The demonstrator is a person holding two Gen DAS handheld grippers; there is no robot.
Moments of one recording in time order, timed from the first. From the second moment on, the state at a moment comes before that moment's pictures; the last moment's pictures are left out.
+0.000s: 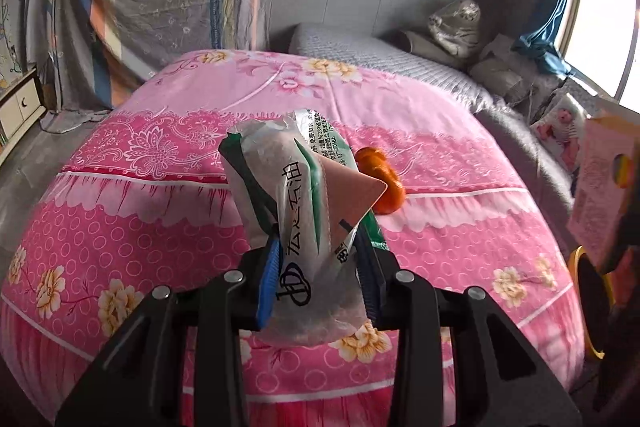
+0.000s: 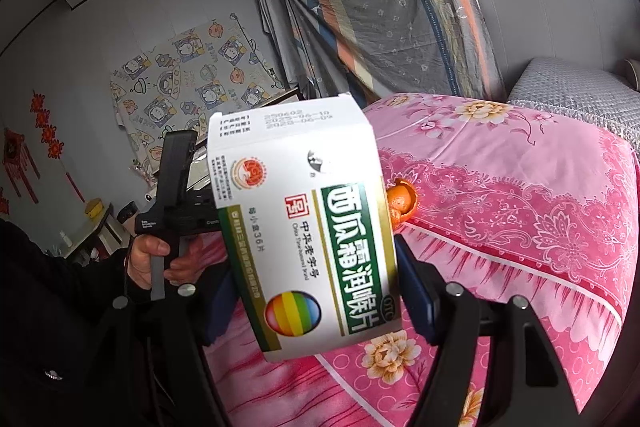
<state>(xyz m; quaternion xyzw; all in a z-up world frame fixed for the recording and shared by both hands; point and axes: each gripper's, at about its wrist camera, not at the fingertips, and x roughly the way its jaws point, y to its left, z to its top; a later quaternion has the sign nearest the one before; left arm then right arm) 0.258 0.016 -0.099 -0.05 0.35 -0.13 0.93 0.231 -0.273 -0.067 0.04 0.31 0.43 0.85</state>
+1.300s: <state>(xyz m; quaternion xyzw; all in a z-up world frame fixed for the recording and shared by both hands) 0.161 0.024 -0.080 0.02 0.32 -0.19 0.93 0.206 -0.253 -0.057 0.03 0.30 0.44 0.84</state>
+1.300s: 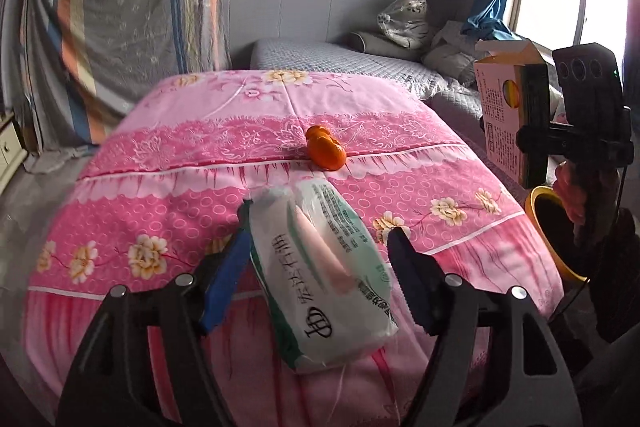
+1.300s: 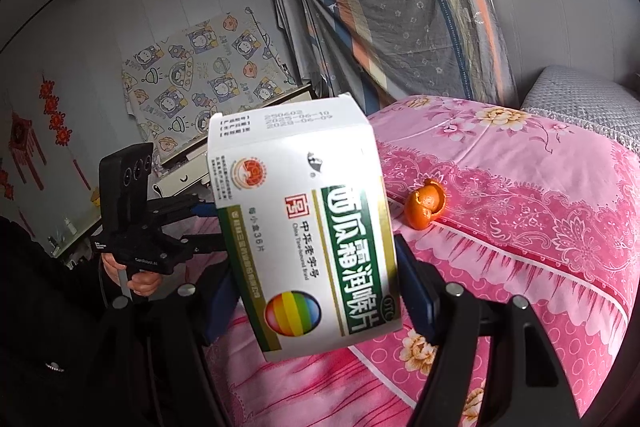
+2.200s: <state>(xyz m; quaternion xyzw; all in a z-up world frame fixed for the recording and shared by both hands) 0.207 0.018 -0.115 -0.01 0.43 -0.08 0.90 0.180 -0.278 -0.055 0.05 0.29 0.43 0.85</state>
